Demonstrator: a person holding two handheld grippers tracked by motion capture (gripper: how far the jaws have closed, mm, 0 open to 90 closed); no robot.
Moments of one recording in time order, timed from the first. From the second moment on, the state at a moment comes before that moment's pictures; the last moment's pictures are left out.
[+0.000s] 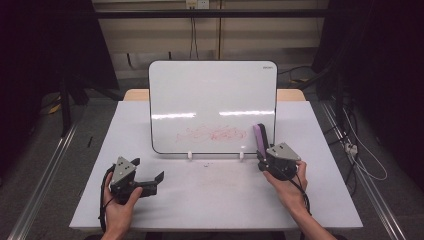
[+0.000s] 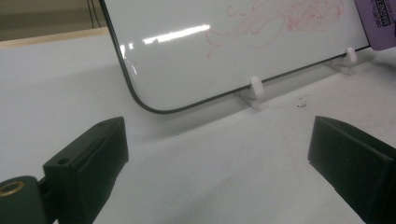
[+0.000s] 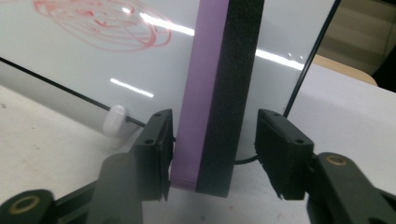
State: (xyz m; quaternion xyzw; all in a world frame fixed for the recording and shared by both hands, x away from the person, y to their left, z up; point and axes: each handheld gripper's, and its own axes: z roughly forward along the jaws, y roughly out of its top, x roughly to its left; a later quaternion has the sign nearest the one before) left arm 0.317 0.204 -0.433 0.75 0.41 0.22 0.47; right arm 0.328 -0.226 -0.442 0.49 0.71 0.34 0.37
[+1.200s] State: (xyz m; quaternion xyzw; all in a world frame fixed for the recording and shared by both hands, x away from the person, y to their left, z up) left arm 0.319 0.206 -0.433 0.74 0.42 0.23 0.47; right arm 0.320 -0.225 -0.436 0.49 0.68 0.42 0.34
